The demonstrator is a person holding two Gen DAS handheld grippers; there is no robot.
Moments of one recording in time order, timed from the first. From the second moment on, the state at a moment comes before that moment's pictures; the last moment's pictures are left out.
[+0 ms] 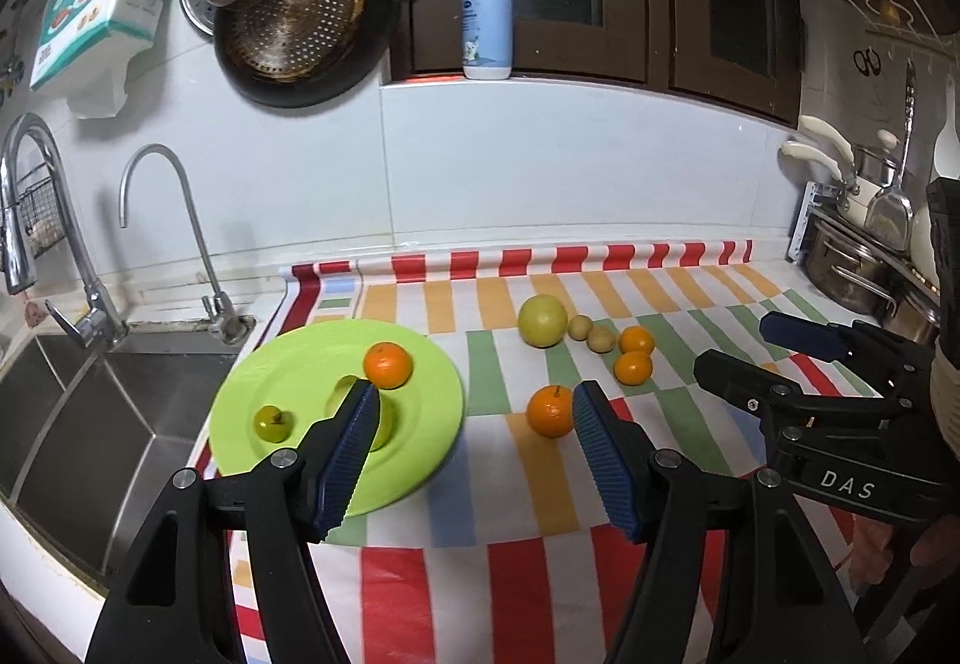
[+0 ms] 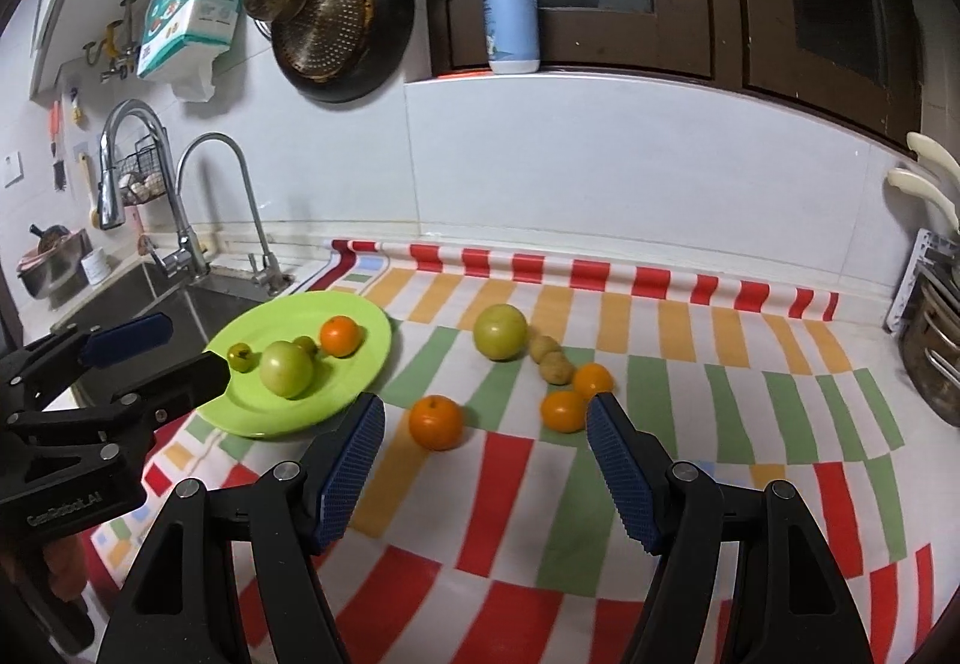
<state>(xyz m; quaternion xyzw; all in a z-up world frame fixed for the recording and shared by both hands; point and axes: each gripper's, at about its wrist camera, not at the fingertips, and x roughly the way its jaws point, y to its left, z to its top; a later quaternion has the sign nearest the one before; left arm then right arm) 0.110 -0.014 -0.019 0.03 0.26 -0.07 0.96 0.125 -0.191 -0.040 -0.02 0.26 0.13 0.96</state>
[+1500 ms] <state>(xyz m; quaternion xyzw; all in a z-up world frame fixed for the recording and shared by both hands) 0.237 -0.071 -0.122 0.03 0.40 -0.16 0.90 0.244 -0.218 -0.119 -0.03 0.37 0.11 0.92</state>
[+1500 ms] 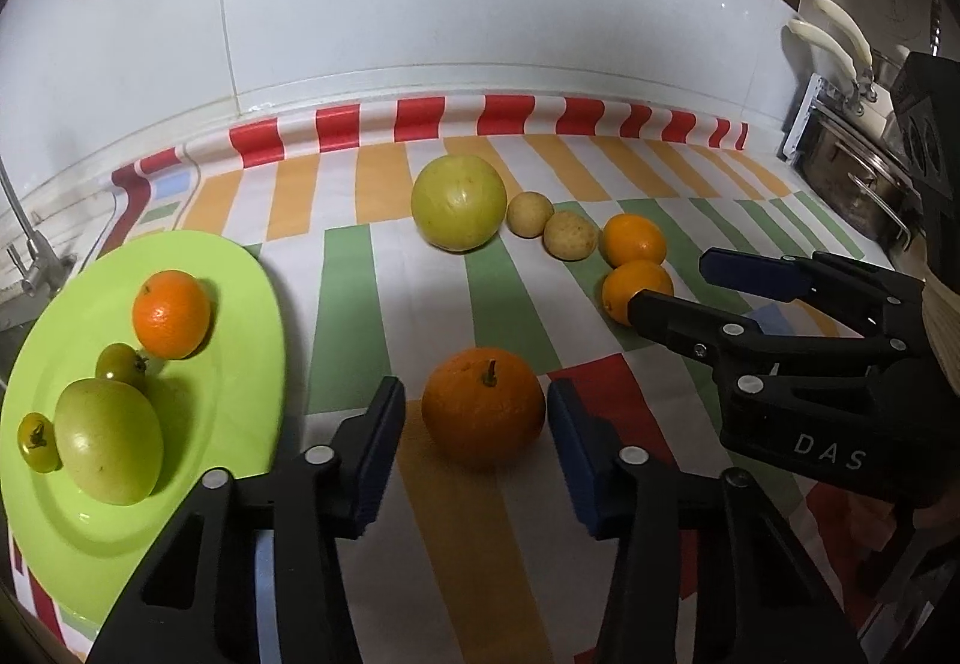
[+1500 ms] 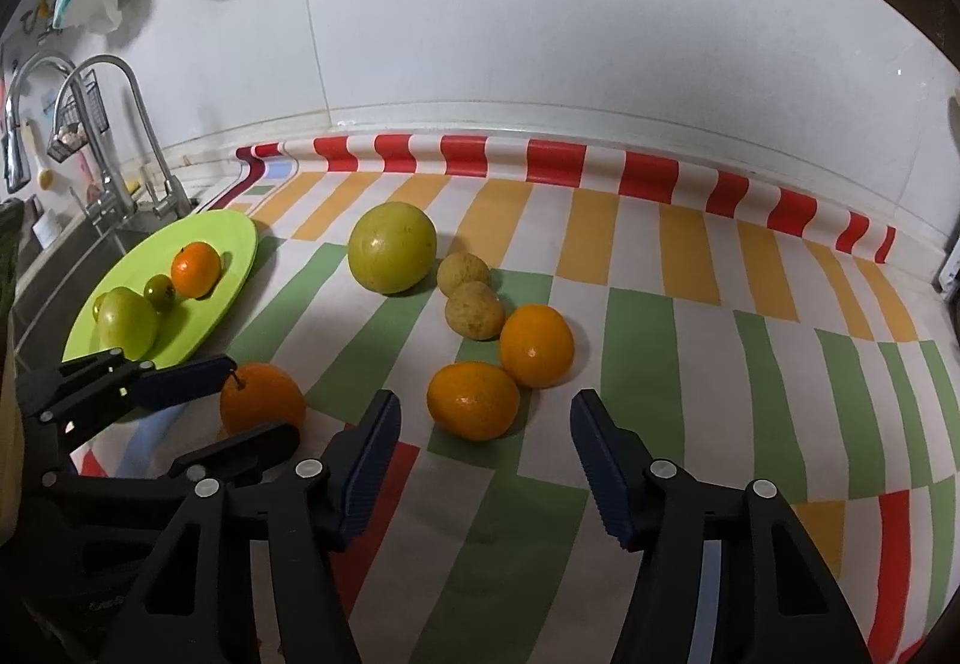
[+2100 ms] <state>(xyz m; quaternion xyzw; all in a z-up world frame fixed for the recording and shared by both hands) 0.245 -0.062 -0.114 0.04 0.38 -0.14 0.91 0.258 -0.210 -0.131 -0.03 0.39 0.11 0.91</state>
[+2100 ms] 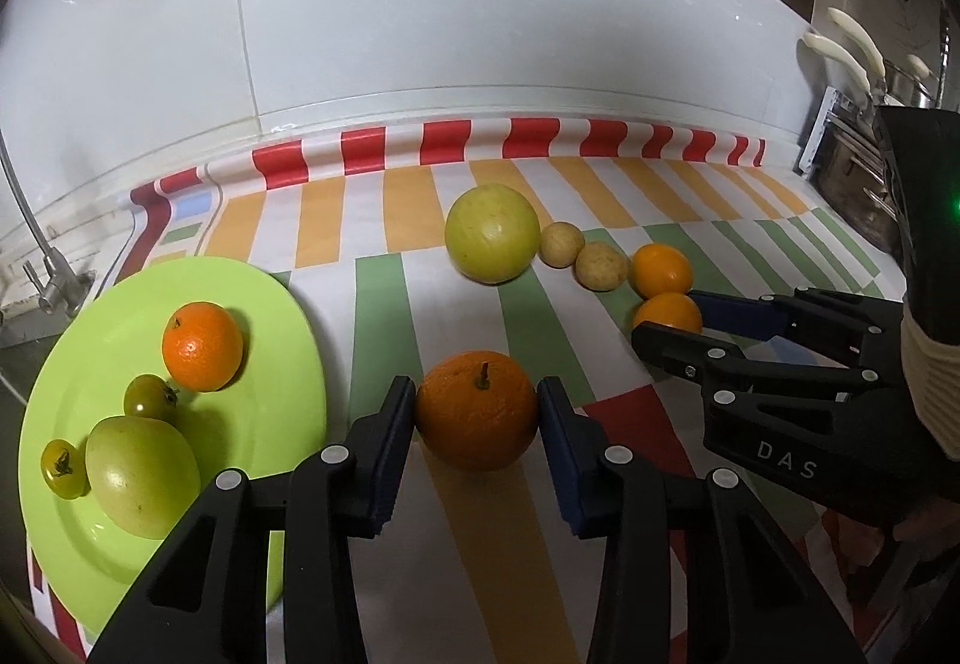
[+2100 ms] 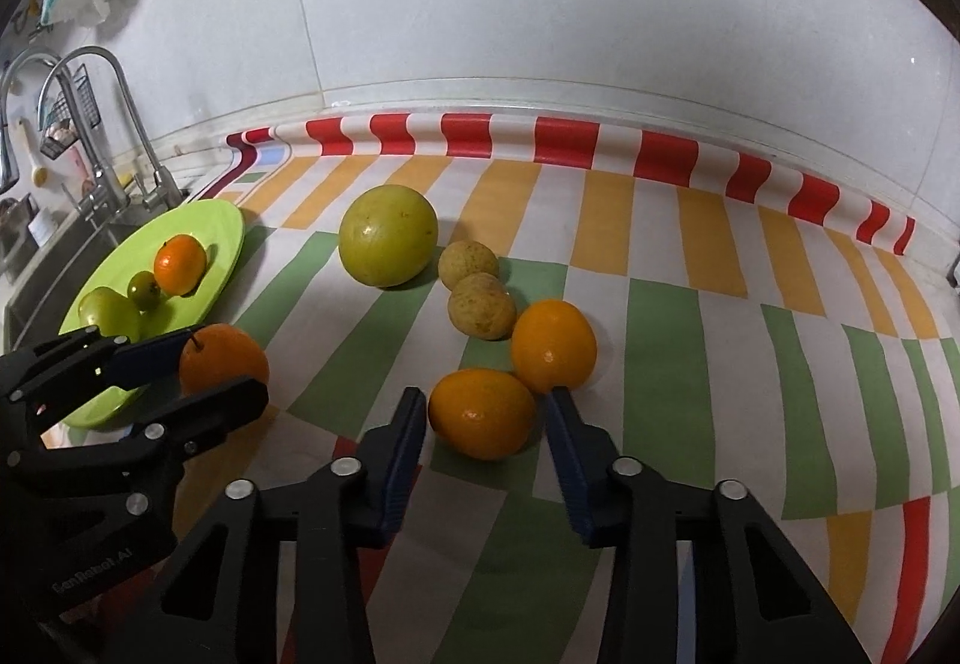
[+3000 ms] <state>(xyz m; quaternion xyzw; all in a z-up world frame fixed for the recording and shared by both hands) 0.181 -0.029 -0.062 0.01 0.33 -0.13 0.94 0.196 -0.188 -0.077 -0.03 0.34 0.13 0.93</state>
